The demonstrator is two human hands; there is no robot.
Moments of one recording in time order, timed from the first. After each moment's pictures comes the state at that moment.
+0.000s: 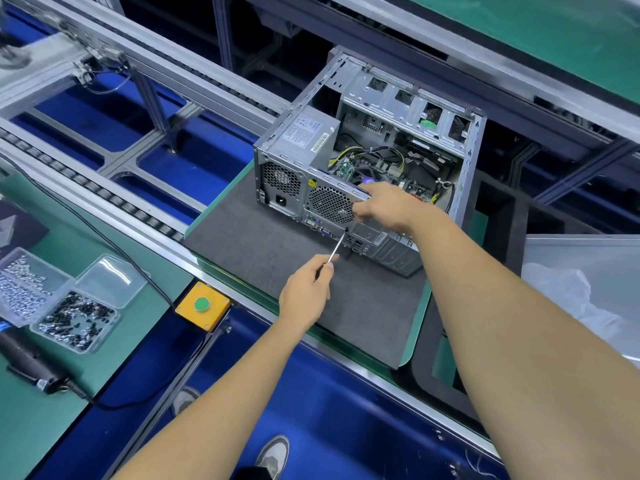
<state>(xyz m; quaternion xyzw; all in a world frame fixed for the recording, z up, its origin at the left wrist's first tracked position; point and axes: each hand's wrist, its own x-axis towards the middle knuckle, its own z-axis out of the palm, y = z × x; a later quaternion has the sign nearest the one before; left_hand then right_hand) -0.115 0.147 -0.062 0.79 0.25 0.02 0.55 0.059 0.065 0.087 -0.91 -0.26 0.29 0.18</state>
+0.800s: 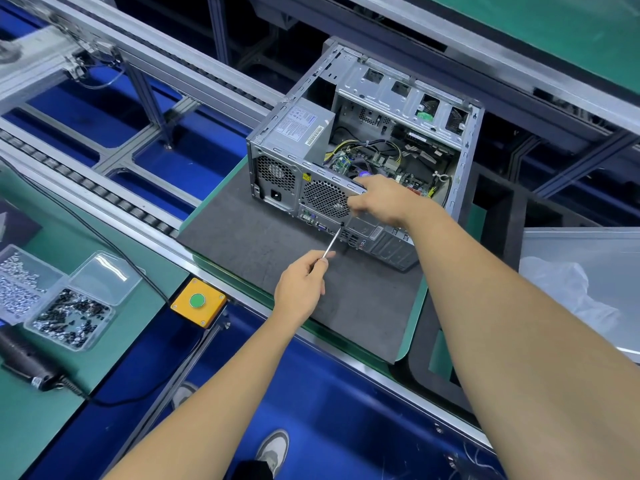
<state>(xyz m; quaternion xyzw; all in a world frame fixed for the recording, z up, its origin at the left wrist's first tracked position) -0.113 0.149 -0.060 0.76 0.27 0.02 0.59 0.058 0.065 0.087 -0.91 -0.24 0.29 0.18</state>
